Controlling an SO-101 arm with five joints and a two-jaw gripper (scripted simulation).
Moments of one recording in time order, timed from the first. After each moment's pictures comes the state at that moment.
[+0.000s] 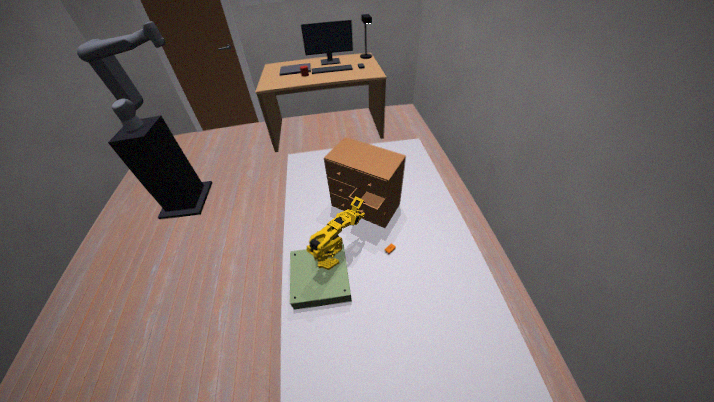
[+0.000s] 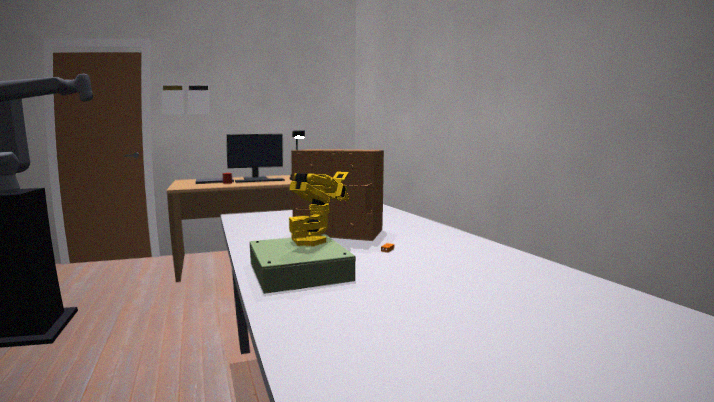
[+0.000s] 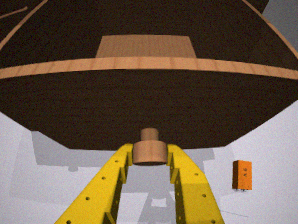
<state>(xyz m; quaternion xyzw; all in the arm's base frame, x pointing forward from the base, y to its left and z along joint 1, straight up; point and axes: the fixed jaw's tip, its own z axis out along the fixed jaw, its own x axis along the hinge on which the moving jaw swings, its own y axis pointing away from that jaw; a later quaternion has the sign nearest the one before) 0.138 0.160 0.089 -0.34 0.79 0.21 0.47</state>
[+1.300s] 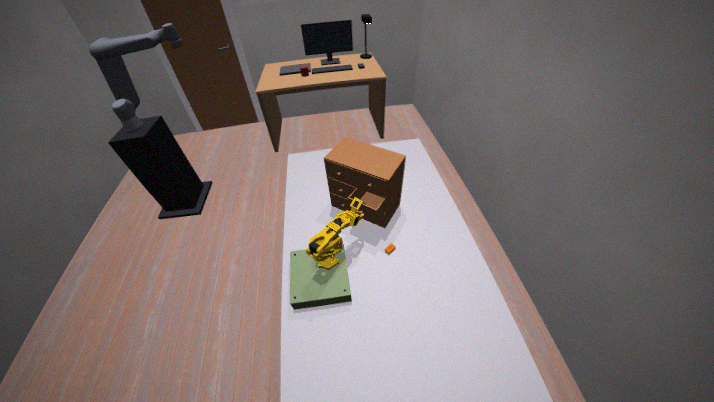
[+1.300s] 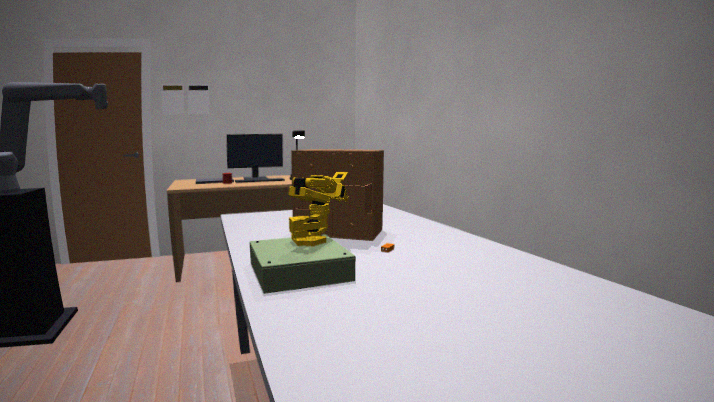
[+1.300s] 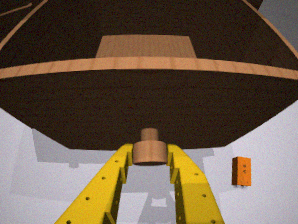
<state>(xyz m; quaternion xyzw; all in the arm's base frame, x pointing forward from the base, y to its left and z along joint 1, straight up) 0.134 0.156 0.089 -0.34 0.79 0.21 0.47</state>
